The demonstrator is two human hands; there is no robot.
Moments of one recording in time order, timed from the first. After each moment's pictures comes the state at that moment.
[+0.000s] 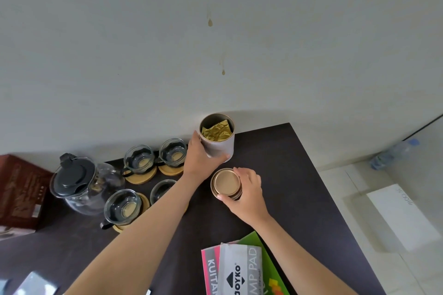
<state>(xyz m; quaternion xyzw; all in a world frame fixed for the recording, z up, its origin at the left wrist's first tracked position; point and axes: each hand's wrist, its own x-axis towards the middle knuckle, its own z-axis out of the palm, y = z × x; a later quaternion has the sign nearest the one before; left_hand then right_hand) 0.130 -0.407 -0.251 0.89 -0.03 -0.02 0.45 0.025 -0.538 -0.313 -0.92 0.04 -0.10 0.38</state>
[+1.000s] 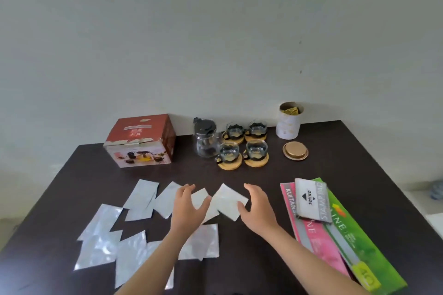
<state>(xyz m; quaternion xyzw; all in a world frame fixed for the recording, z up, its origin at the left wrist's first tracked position) -0.182 -0.125 -0.233 0.93 0.11 0.04 0.35 -0.176 -0.326 -0.258 -0.91 -0.02 0.00 0.41</state>
